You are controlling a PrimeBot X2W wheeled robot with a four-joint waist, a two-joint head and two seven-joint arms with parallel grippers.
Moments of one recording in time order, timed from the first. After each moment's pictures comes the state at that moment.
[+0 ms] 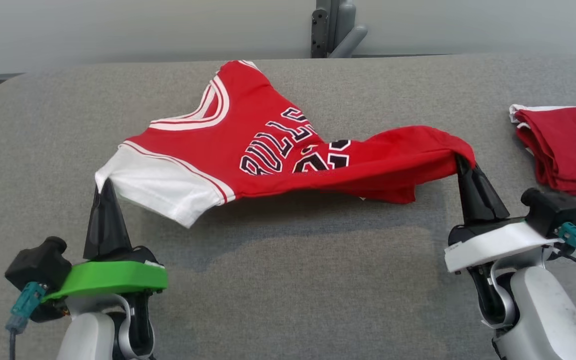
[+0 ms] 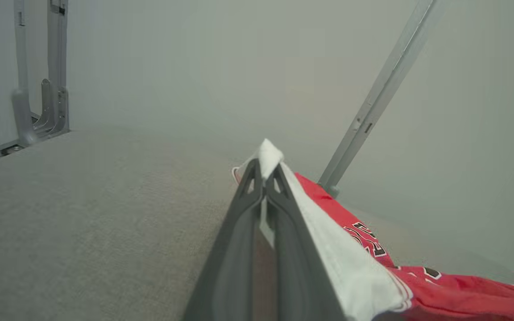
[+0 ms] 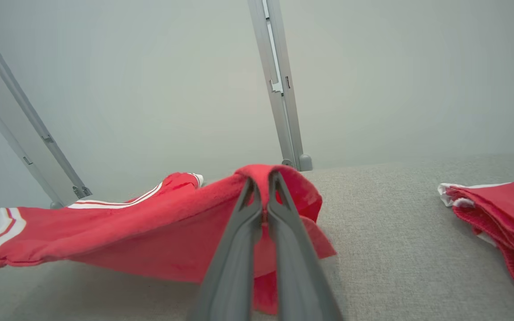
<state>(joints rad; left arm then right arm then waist) -0.16 0.07 -0.09 0.12 -0.51 0.08 -0.23 -0.26 -0.11 0.08 0.24 0.34 0.13 -0.24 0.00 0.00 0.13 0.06</state>
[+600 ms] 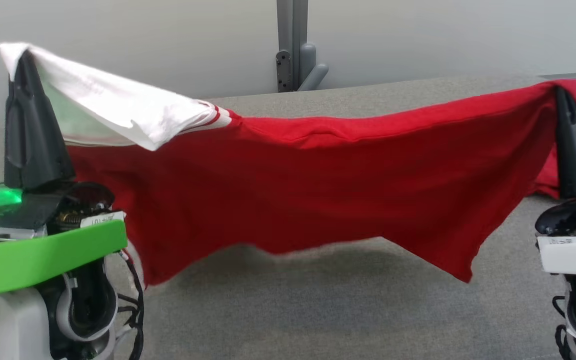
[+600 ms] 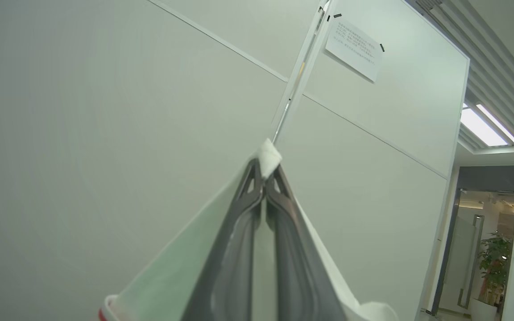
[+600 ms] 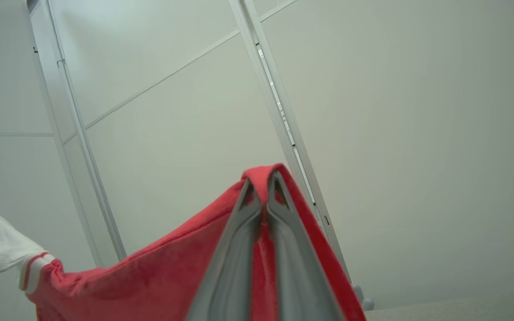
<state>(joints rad) -0.27 0.09 -0.08 -0.43 -0.61 0.09 -0.11 -0.13 -0.14 -0.03 -0.48 0.63 0.13 0.01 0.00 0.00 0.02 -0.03</state>
